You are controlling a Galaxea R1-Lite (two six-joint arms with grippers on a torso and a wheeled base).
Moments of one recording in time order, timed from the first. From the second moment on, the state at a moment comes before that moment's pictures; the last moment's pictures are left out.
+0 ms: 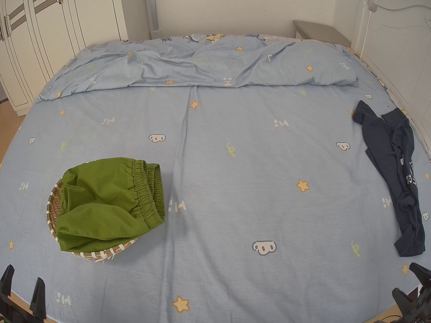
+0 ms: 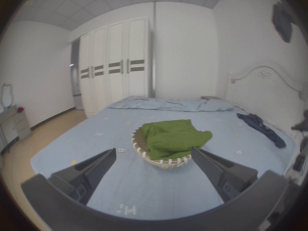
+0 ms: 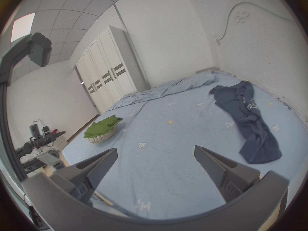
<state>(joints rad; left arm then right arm) 0.00 0.02 -0.09 0.05 0.10 -0.02 0.15 0.12 -0.12 0.16 0.25 0.17</state>
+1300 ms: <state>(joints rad) 0.00 0.01 -0.02 0.00 0.03 -0.02 0.00 0.01 -0.02 0.00 -0.01 0.01</state>
